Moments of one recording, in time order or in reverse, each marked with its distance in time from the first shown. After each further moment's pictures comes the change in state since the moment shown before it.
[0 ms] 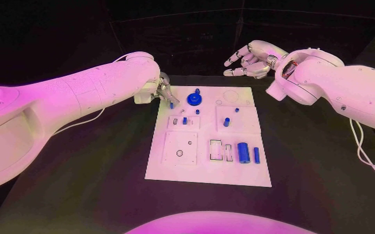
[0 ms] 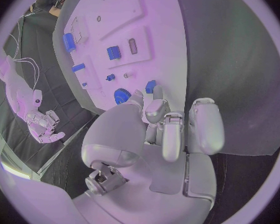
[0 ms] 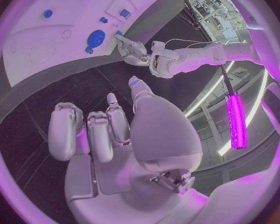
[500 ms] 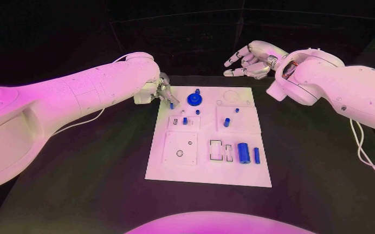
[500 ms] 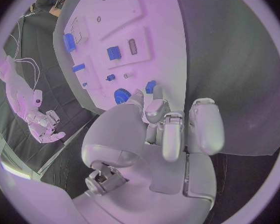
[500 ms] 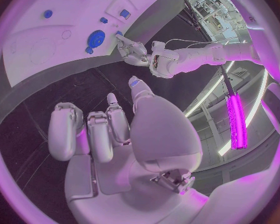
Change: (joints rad) left arm 0.000 -0.004 0.000 0.005 0.000 -0.001 0.001; left_hand 0.005 -0.005 -0.007 -0.007 0.000 0.007 0.000 0.004 -0.004 0.000 0.000 0.000 0.001 0.000 0.000 0.000 0.000 0.000 0.000 0.000 0.004 0.003; right arm 0.000 0.000 0.000 0.000 0.000 0.002 0.000; right_hand 0.000 0.000 0.000 0.000 0.000 0.000 0.000 0.000 0.000 0.000 0.000 0.000 0.000 0.000 0.000 0.000 0.000 0.000 0.000 0.000 0.000 0.000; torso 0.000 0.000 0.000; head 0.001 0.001
